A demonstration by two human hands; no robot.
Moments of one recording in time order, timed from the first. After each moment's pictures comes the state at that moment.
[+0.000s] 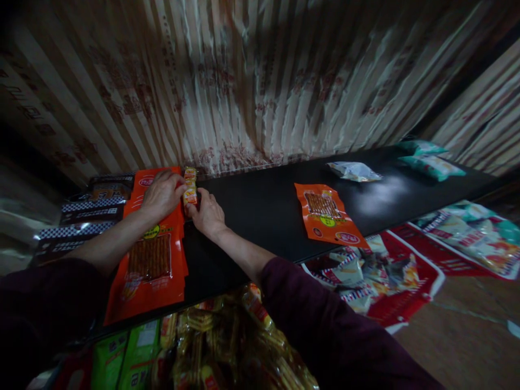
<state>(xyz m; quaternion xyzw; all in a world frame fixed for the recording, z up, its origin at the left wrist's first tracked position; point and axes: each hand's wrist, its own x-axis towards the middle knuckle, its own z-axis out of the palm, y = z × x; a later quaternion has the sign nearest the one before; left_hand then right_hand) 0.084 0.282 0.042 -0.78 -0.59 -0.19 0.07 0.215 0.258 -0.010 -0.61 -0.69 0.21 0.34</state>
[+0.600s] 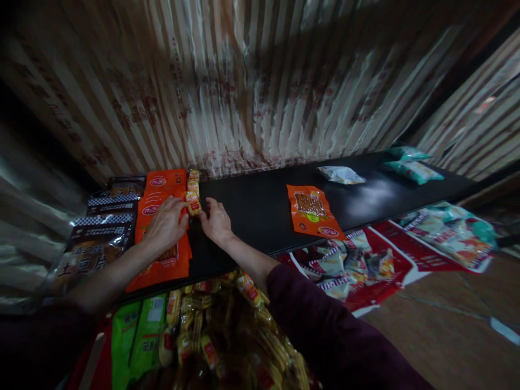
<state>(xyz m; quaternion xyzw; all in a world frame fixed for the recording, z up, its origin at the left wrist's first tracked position) 0.090 0.186 0.033 -0.78 -0.59 -0.22 0.03 0.232 0.210 -0.003 -0.61 -0.67 0.22 0.36</state>
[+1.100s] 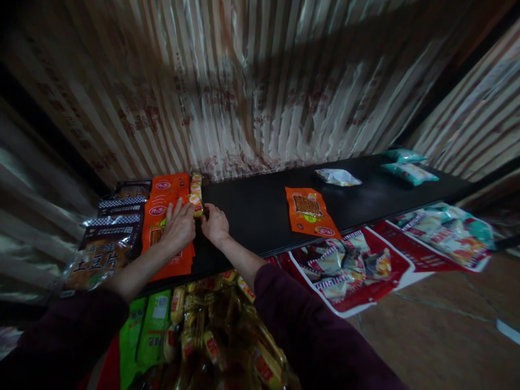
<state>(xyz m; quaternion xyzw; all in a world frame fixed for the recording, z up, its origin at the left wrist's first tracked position) 0.105 0.183 0.024 -0.79 -0.60 -0.15 0.05 0.223 0.216 -0.019 -0.62 -0.67 0.21 0.35</state>
